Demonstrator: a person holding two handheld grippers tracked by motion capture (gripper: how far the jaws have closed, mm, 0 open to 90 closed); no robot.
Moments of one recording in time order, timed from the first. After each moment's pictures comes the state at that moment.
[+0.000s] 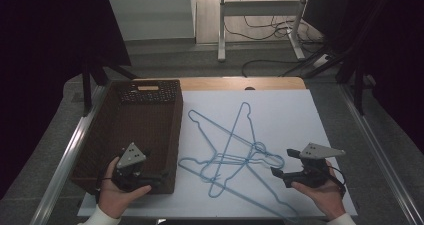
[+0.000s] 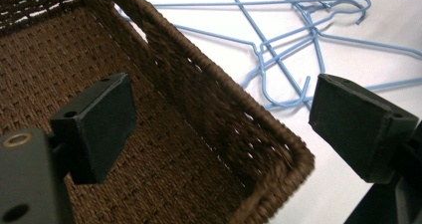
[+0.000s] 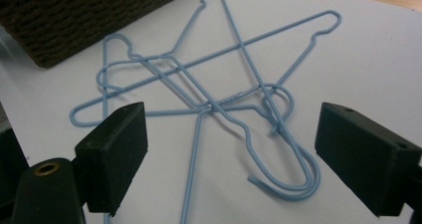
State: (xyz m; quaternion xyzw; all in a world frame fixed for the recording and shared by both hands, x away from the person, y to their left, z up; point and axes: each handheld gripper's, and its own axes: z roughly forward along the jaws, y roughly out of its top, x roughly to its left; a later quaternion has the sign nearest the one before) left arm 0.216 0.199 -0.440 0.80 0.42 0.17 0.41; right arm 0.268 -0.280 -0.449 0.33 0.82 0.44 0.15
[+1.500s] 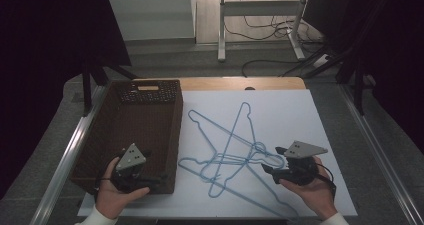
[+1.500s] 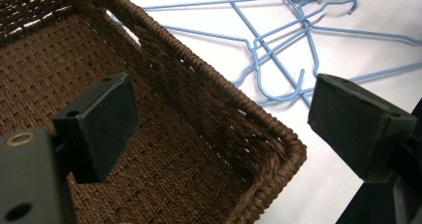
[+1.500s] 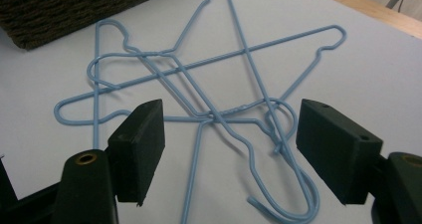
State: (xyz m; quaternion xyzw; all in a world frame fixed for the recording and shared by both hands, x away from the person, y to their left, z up) left arm 0.212 0.198 -0.438 0.81 0.39 0.17 0.40; right arm 0.272 -0.245 -0.441 0.29 0.85 0.40 0.18
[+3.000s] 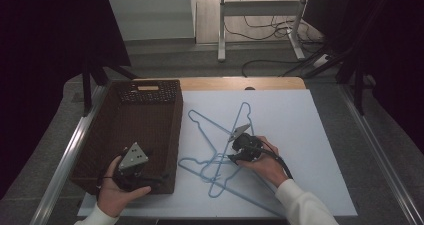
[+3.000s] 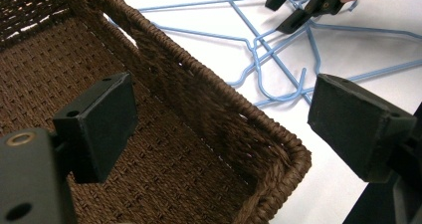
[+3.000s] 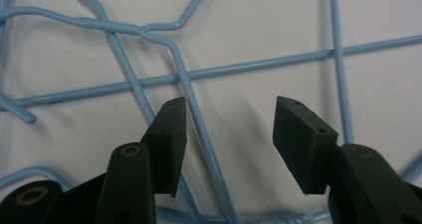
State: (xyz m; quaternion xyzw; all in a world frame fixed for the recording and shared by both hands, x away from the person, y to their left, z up) left arm 0.216 0.197 -0.439 0.82 0.38 0.17 0.40; right arm 0.364 -0.130 -0.503 0.22 0.94 0.23 0.12
